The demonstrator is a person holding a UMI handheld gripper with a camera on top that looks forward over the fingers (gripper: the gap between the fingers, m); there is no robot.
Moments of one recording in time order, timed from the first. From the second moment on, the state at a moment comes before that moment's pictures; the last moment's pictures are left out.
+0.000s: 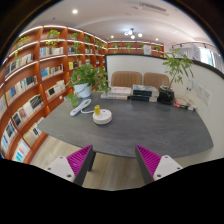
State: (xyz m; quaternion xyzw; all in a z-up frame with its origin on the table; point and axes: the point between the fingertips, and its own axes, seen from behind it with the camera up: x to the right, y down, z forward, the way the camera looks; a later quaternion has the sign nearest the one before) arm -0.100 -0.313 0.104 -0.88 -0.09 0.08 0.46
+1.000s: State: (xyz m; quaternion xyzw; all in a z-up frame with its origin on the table) arm -0.241 -0.039 0.025 -0.87 -0.02 -0.01 0.50
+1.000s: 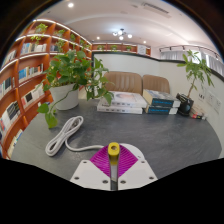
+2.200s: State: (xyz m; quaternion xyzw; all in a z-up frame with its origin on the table) arm -0.035 -0.040 0.001 -0.92 0.03 0.08 0.39
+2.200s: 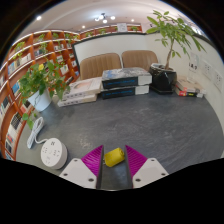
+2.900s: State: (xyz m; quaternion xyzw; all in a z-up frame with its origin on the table) arm -0.034 -0.168 0.252 -0.84 0.03 0.00 0.54
